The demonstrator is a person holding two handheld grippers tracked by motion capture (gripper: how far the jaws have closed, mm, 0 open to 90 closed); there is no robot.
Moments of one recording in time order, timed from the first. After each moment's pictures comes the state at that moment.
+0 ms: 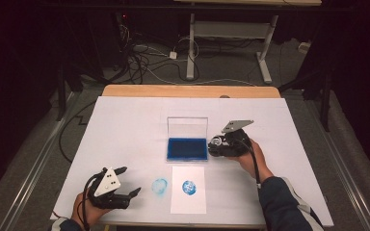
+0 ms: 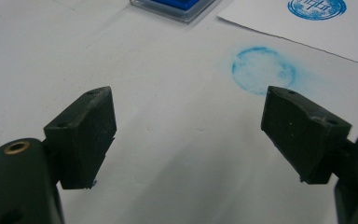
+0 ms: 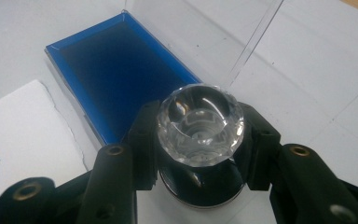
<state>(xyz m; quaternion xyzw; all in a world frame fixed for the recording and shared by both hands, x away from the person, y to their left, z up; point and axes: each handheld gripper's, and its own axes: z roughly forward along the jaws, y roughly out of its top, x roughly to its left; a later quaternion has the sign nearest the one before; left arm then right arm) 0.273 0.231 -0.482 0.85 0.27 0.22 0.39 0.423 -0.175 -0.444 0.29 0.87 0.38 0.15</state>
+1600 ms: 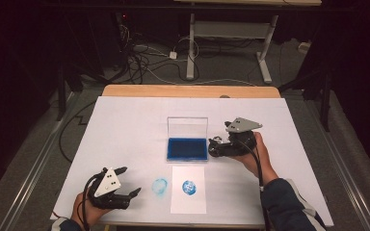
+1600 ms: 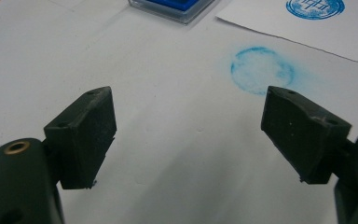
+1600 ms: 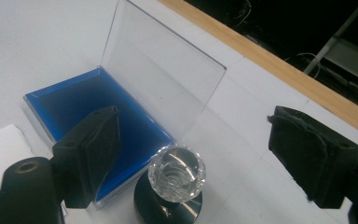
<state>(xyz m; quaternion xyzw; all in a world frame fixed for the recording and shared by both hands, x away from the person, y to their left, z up) 0.272 0.231 -0.481 0.85 0.26 0.22 0.39 0.401 -0.177 -0.414 0.28 0.82 0.42 0.27</state>
